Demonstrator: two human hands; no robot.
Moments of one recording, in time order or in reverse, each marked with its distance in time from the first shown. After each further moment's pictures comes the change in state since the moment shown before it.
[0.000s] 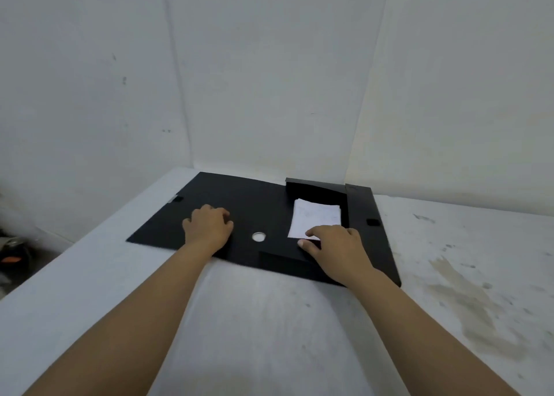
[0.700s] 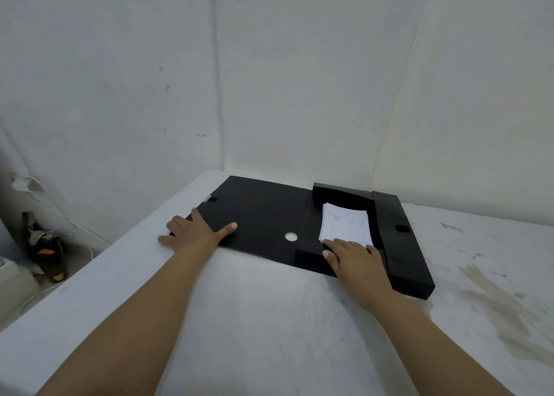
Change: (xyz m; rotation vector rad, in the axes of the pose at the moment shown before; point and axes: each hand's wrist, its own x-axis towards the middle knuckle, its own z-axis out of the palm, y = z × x) left_hand -0.002 -0.084 -0.011 0.026 -0.039 -0.435; right_hand -0.026 -0.026 0.029 -0.113 -0.029 0.004
